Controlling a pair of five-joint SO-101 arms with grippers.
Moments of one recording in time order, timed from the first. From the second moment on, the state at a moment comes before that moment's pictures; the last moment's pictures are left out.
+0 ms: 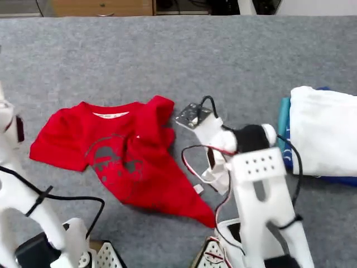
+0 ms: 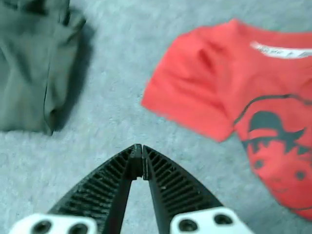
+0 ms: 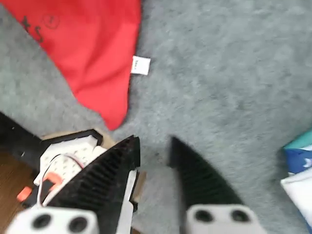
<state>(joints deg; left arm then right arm) -37.1 -25.9 -0.5 98.0 -34.1 -15.1 -34.2 34.4 101.2 24.8</state>
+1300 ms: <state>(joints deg) -43.0 -25.9 13.3 85.8 -34.9 -40.3 8.7 35.6 82.9 27.2</state>
